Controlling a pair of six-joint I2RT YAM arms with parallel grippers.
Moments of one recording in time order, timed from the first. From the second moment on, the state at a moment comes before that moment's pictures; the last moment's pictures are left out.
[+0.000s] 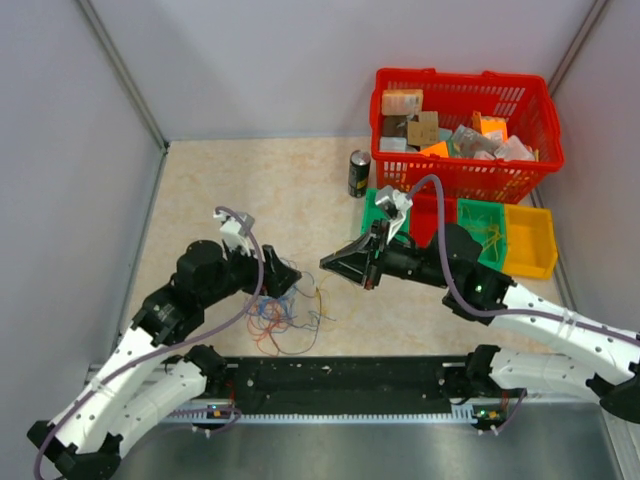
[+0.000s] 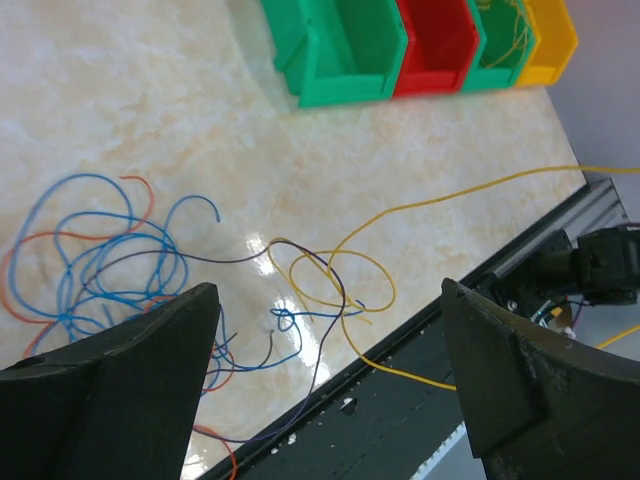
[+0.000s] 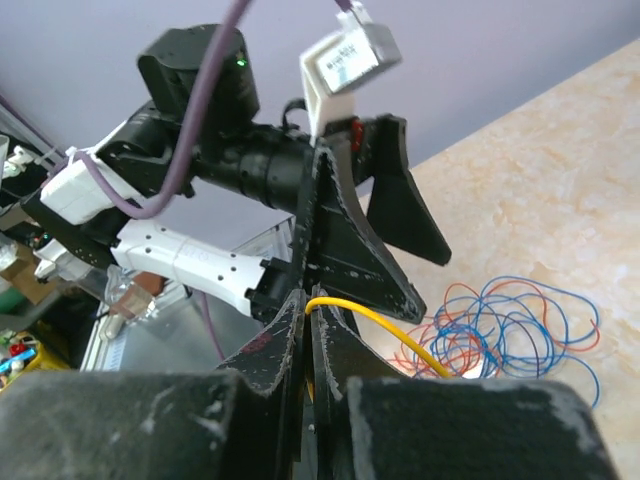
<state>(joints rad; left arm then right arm) -0.60 0.65 0.83 -0.58 0.14 -0.49 1.02 0.98 0.90 0.19 -0.31 0.51</state>
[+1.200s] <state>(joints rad) -0.65 1.08 0.57 -0.28 -0.13 -0.65 1.02 0.63 1.51 -0.41 0.19 0.14</state>
